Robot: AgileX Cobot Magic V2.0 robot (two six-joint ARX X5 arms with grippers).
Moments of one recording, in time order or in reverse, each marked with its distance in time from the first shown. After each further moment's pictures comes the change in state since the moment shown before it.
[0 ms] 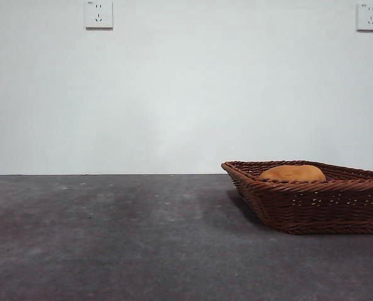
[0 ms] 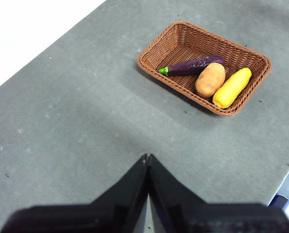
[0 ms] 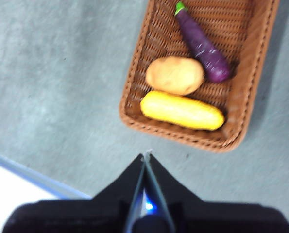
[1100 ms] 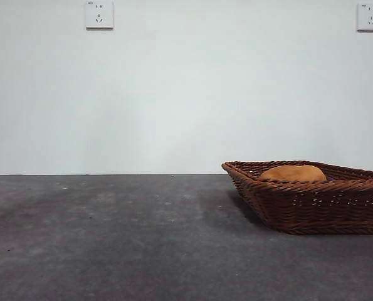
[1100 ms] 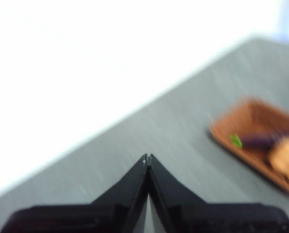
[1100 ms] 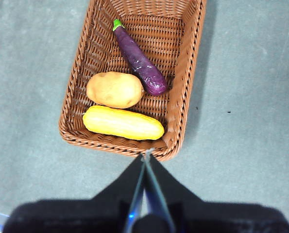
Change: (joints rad) left arm 0.266 -0.124 -0.032 0.284 0.059 0.042; right arm -0.001 0.000 0.000 0.058 0.211 0.000
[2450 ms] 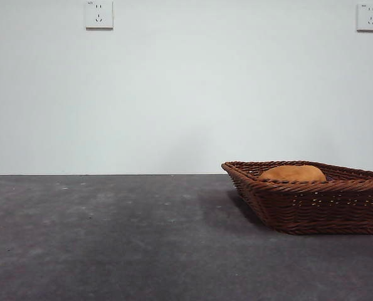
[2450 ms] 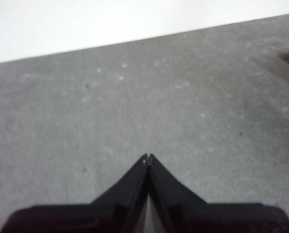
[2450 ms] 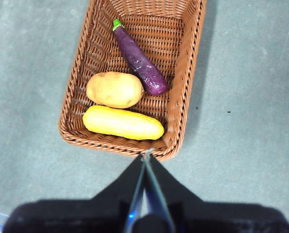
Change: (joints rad) left arm 0.361 -1.022 -1.684 0.705 0.075 -0.174; right arm 0.000 0.000 0.000 0.000 0.000 0.000
